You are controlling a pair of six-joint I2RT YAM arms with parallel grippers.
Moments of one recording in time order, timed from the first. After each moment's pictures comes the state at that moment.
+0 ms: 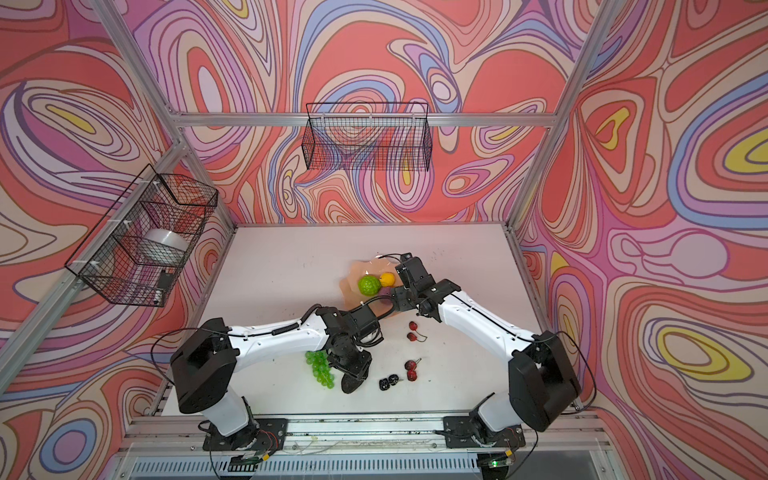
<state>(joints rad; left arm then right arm) -0.98 1.67 1.16 -0.92 0.21 -0.52 0.56 1.47 1.08 -0.55 0.21 0.25</state>
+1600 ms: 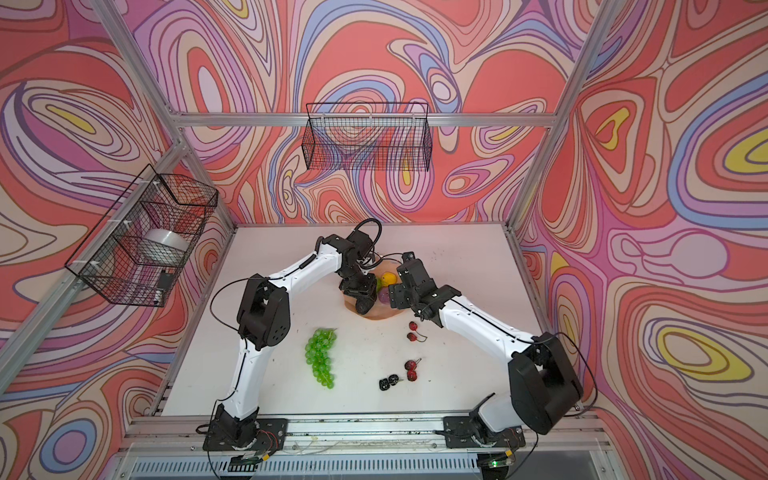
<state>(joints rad) -0.59 2.26 1.99 -1.15 0.28 -0.29 0.56 1.45 1.00 -0.38 0.20 0.31</state>
